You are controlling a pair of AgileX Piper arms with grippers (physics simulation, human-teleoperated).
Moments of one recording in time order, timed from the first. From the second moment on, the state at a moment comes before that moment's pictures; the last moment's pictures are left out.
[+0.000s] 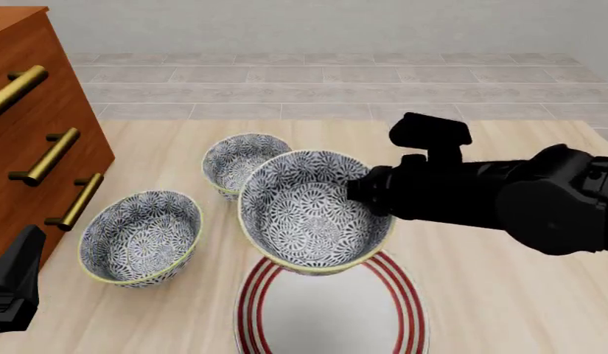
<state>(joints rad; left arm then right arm) 0.00 0.01 -0.01 0.00 0.00 0.66 1.29 -0.74 0.17 0.49</state>
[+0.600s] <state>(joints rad) 0.00 0.01 -0.01 0.00 0.00 0.66 1.34 -0.57 0.01 0.57</state>
